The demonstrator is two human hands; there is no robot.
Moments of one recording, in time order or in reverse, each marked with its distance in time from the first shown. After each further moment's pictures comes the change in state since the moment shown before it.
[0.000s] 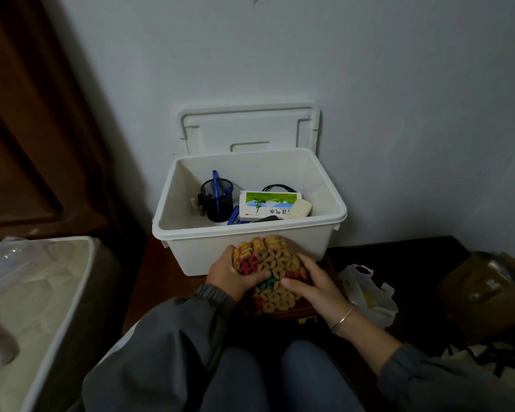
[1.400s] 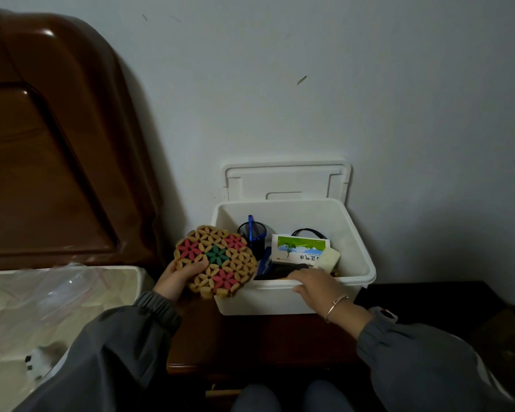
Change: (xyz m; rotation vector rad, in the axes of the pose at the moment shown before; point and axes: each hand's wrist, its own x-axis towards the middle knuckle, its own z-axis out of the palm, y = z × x) left_hand -0.005 0.048 -0.181 -0.893 0.076 -0.275; right_hand 0.082 -0.106 0.031 -1.292 -0.218 -0.211
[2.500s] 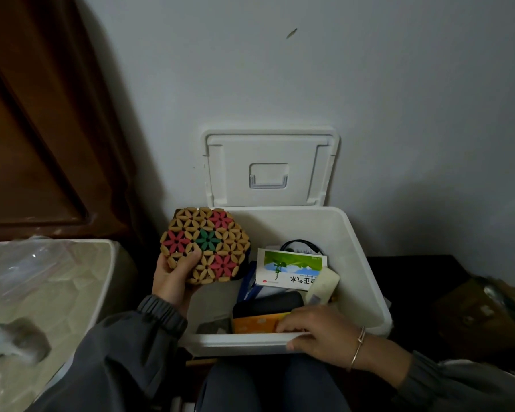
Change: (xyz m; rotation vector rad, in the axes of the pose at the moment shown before) left_hand 0.002 -0.072 0.012 -0.170 0.088 0.164; right_hand -0.105 -0.011 0.014 0.252 -0.191 -0.232
